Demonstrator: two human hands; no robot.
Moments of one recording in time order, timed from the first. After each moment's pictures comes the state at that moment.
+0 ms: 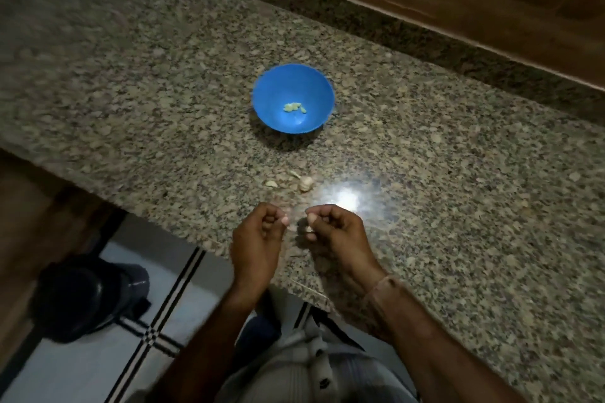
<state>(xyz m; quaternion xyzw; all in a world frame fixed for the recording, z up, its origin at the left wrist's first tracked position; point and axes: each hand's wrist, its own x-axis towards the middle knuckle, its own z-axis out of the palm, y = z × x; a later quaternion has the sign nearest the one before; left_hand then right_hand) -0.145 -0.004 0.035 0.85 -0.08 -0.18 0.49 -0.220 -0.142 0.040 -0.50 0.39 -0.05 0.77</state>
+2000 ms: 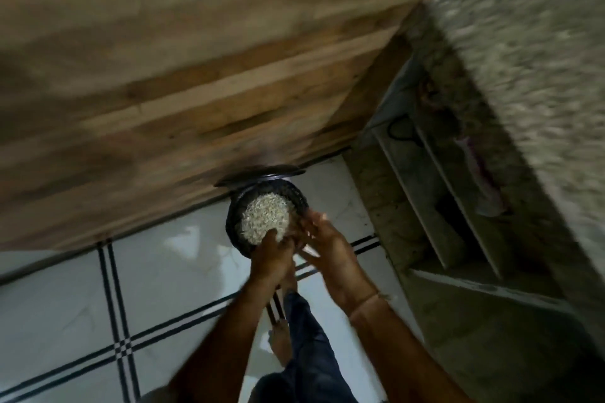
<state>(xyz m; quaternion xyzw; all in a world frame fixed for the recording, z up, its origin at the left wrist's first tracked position) 0.053 0.611 -0.137 0.75 0.37 -0.26 0.49 0.068 0.491 -0.078 -0.53 0.30 0.30 0.74</state>
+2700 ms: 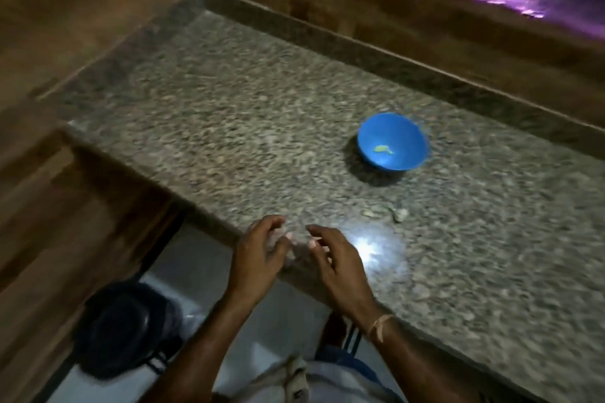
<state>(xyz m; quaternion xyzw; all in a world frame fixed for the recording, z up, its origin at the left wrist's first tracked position) -0.026 0.166 0.067 0.86 -0.18 -0.16 0.46 -0.134 0.026 0.045 -0.82 0.23 -0.11 0.50</state>
